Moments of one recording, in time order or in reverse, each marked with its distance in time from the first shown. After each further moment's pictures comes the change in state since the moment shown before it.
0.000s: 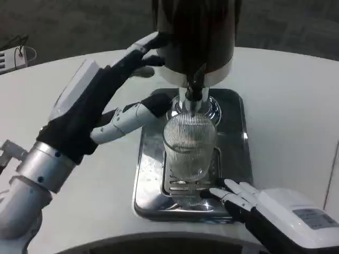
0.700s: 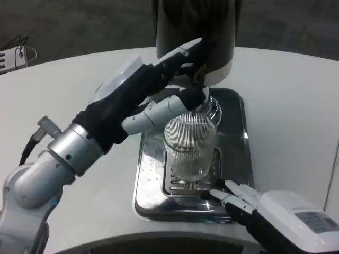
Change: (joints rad) left arm -0.150 -0.015 -0.080 0.076 -0.063 0.118 -0.193; right arm 0.031 0.003 -0.001 -0.033 0.002 0.000 0.000
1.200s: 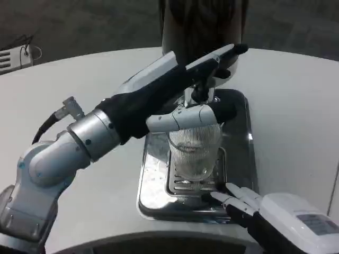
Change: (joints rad) left arm -0.120 0.043 -0.086 0.054 0.078 -0.018 -0.095; right arm 0.015 0.004 -0.004 -0.005 0.013 0.007 0.000
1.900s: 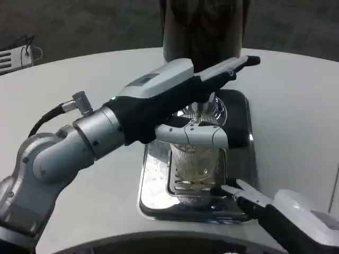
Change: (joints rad) left arm -0.037 0.066 -0.065 -0.012 0.111 -0.052 -0.013; right arm -0.012 0.047 -0.035 0.001 0.115 0.131 -0.003
